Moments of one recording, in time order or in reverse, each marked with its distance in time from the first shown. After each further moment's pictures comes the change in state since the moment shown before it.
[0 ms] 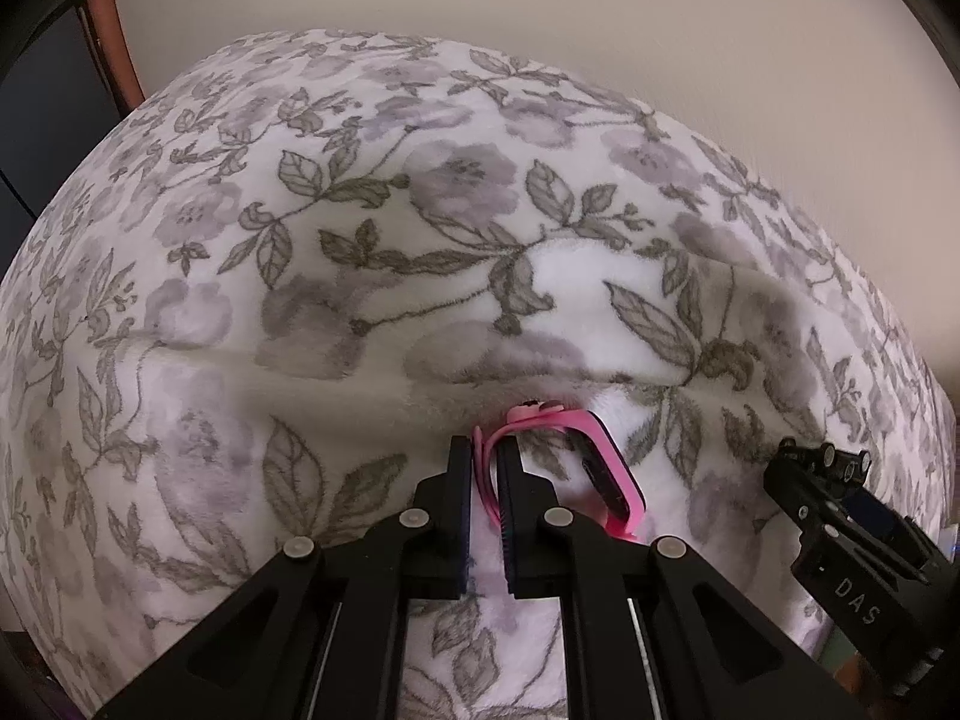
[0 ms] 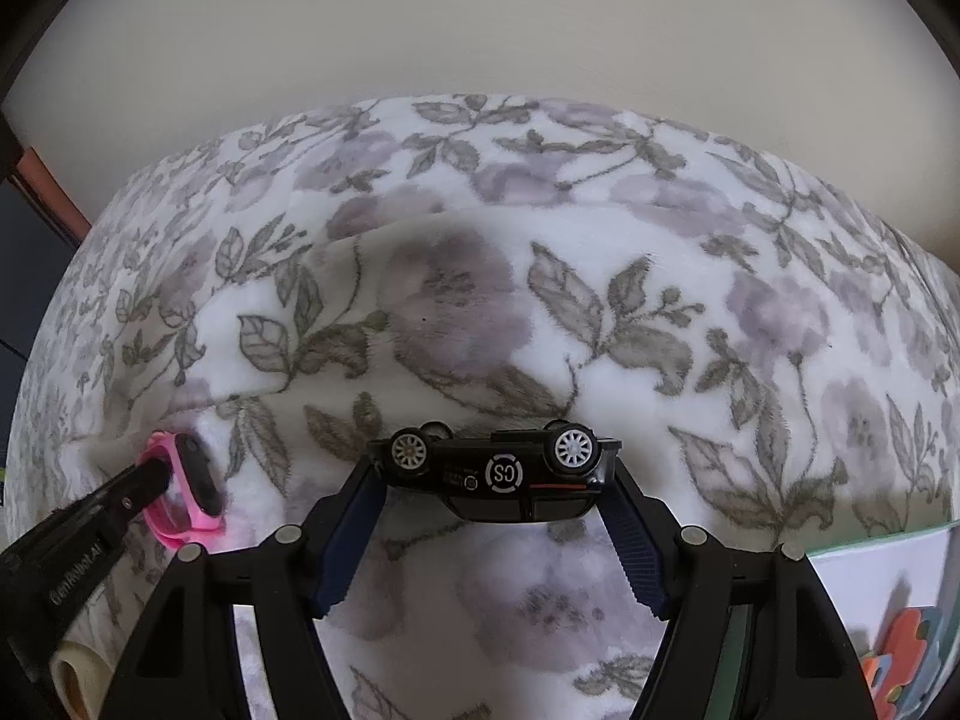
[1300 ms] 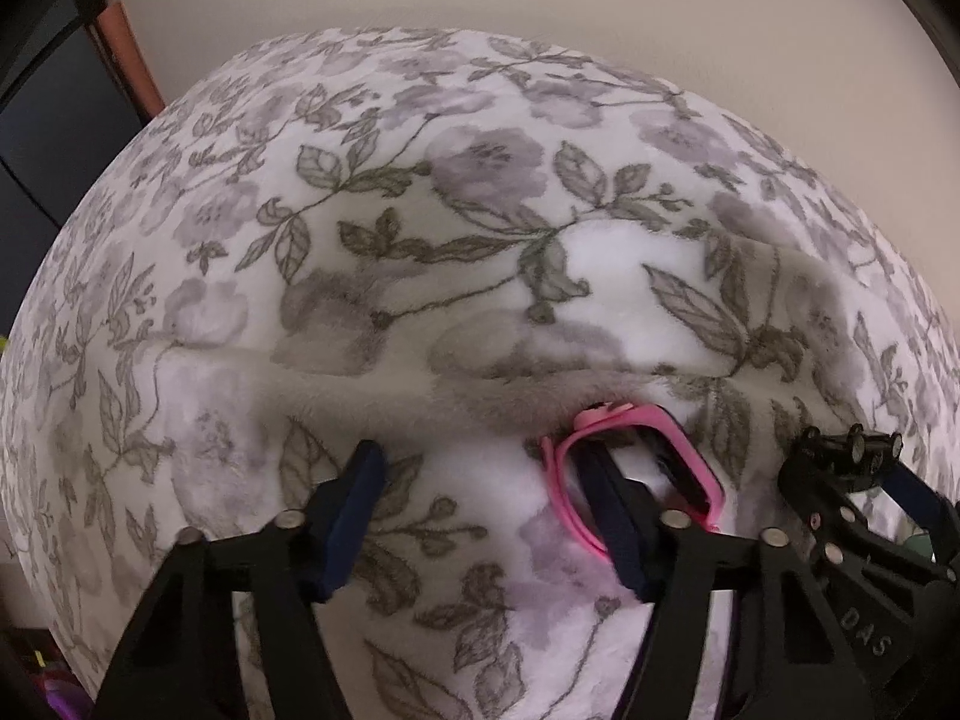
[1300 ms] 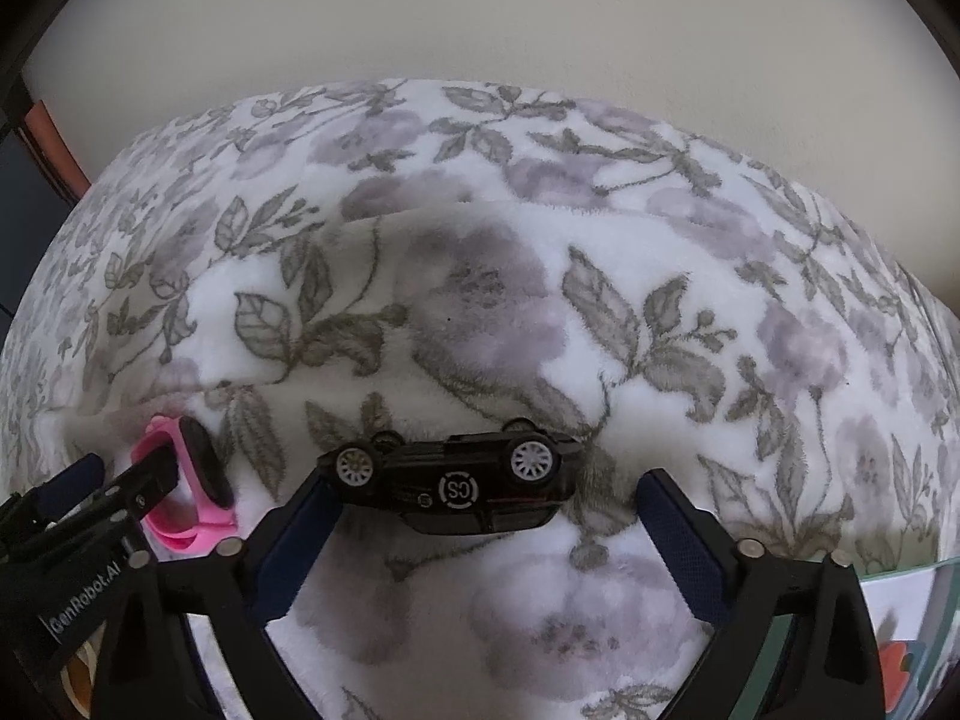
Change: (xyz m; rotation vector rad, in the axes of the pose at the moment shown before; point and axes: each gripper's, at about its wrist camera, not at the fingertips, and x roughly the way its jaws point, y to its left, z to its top) left arm 0.014 -0.005 -0.004 0.032 0.007 0.112; right arm 0.011 0.018 0.005 -0.087 0.005 -0.040
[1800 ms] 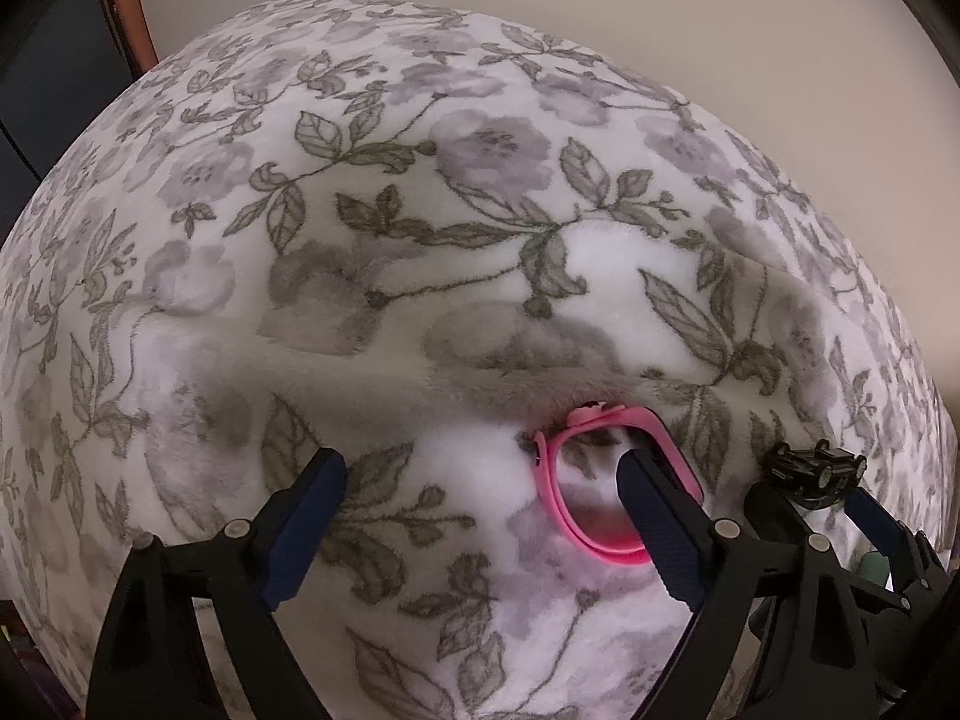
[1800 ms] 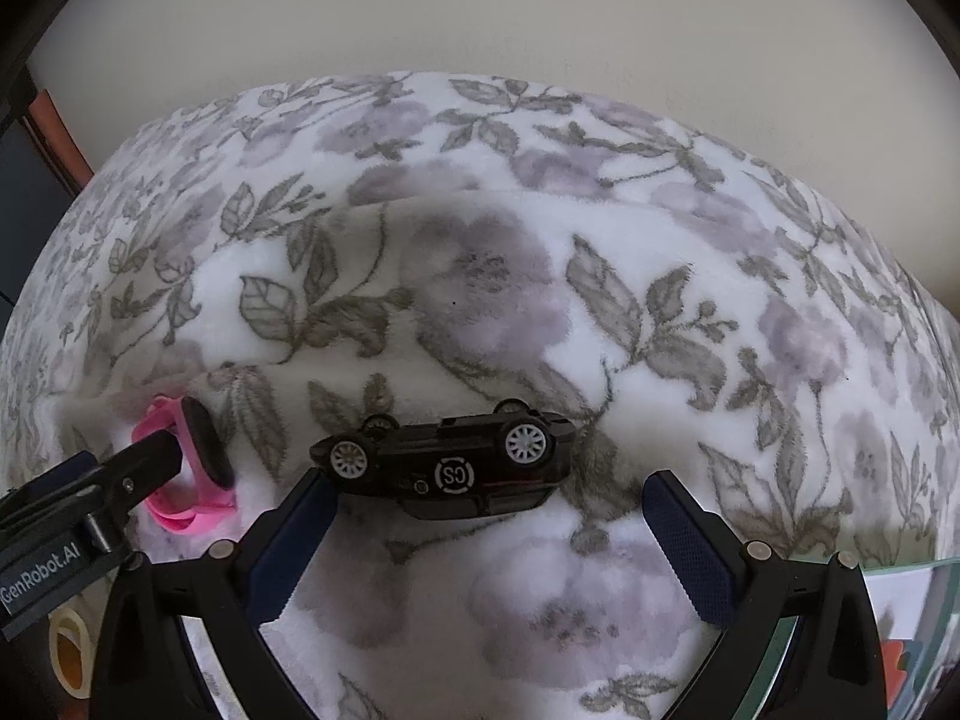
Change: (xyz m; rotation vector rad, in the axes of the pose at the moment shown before) left arm 0.001 0.015 0.000 -0.092 0.049 -0.089; right arm -0.002 0.004 -0.008 -0.025 0.012 0.000
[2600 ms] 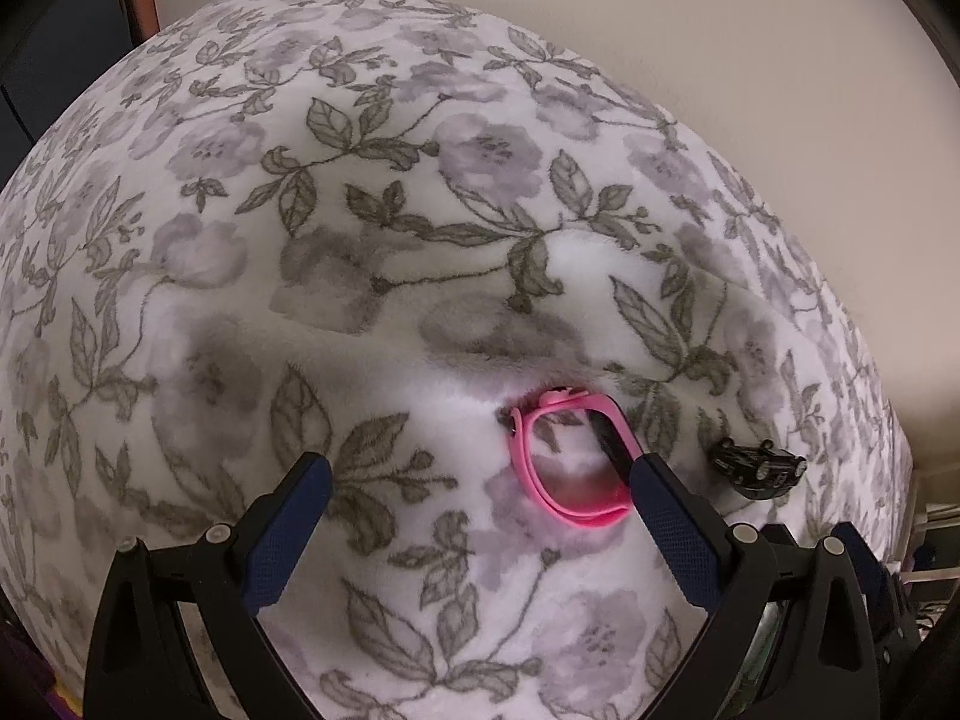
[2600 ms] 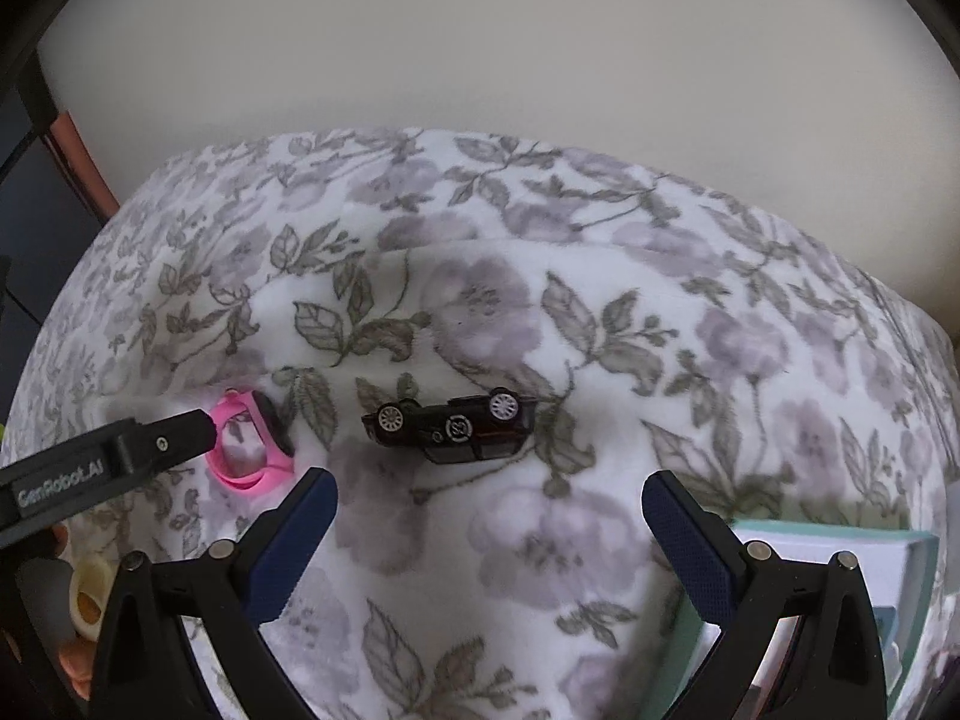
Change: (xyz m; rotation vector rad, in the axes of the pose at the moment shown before) left arm -0.021 0.012 -0.003 -0.066 0.045 -0.093; right arm -0.045 -0.007 -0.011 0.003 -0.069 0.026
